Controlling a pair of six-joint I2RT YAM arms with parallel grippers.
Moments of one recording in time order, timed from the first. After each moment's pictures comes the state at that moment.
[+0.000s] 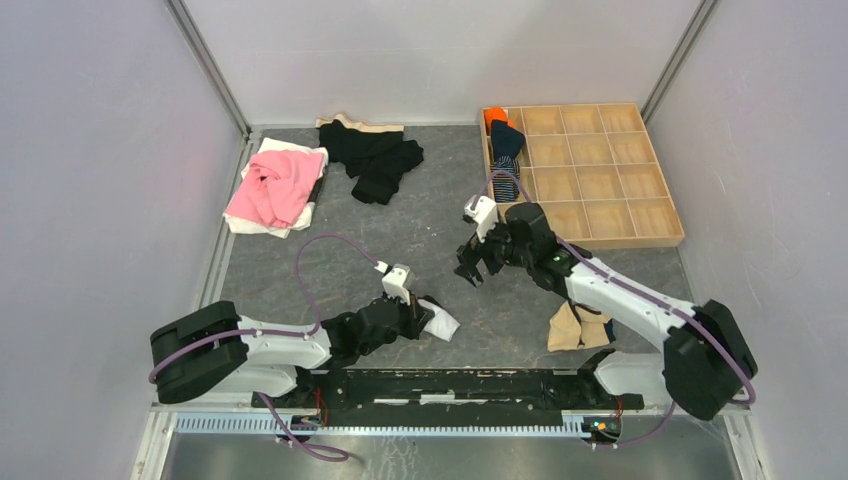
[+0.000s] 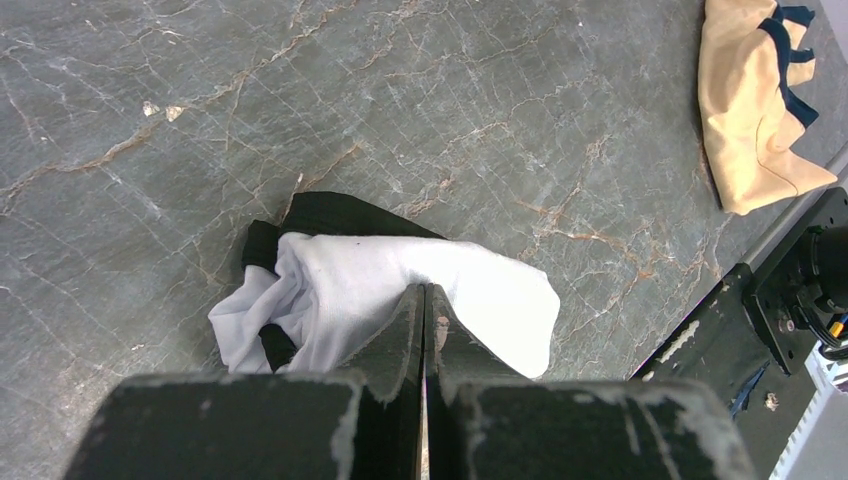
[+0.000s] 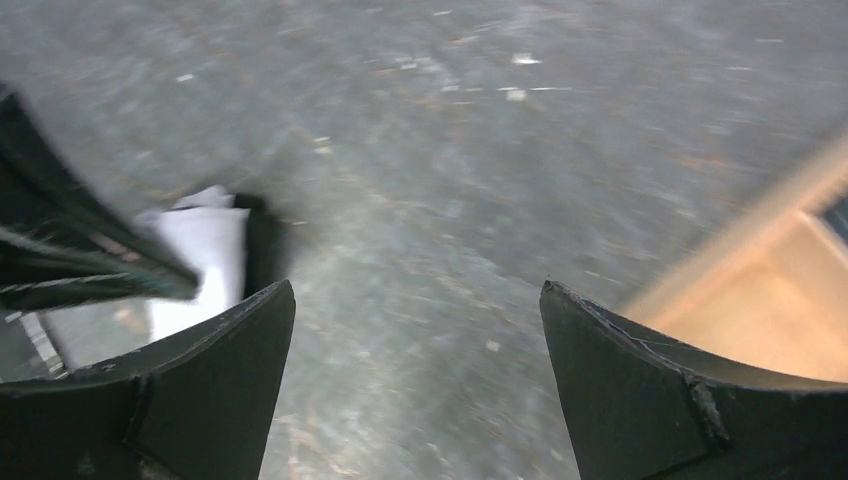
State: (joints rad) left arm -1.13 1.23 0.22 0.56 -0.32 -0.67; right arm 0.63 1.23 0.75 -0.08 -0.22 -0.15
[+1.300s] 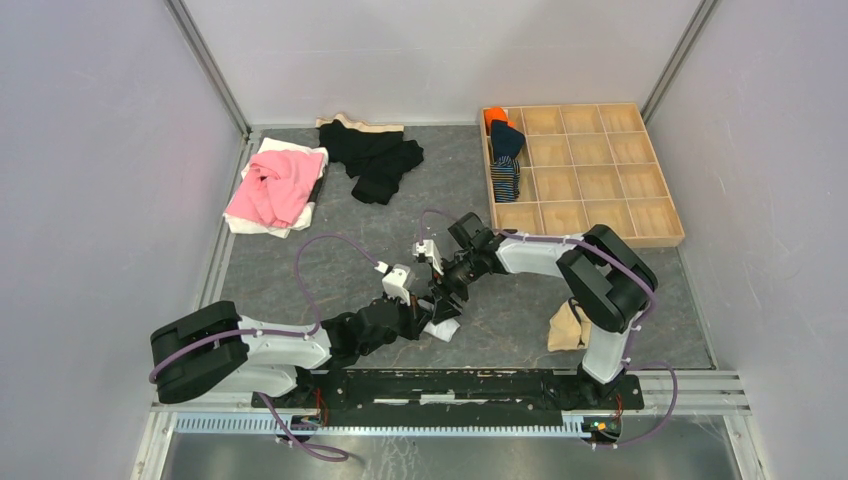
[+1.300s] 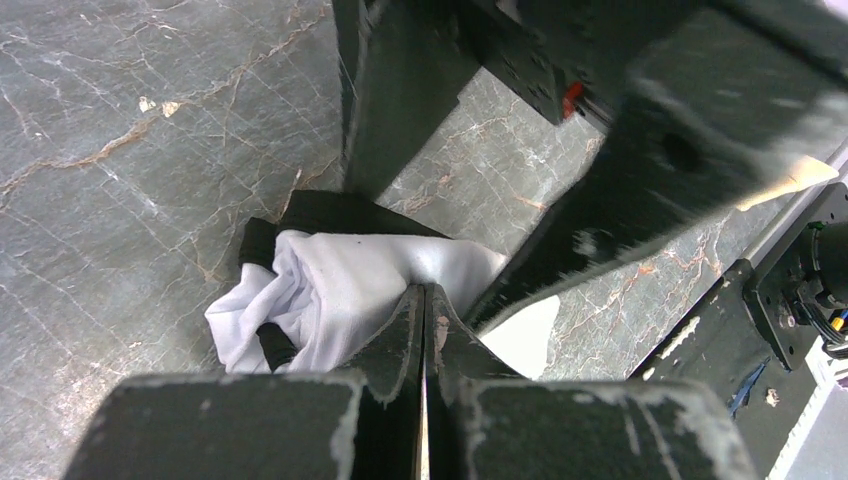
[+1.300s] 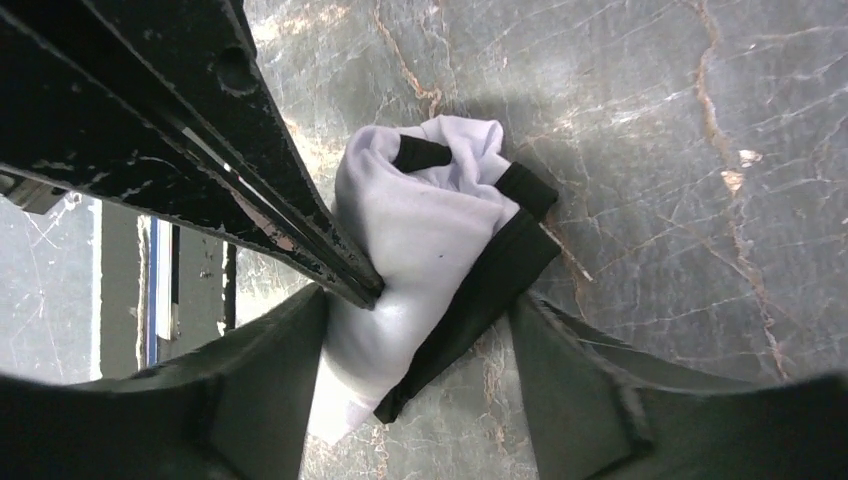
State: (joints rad) left arm -1.13 1.23 0.22 0.56 -0.32 -0.67; right arm 0.73 1.83 0.98 -0.25 -0.87 -0.43
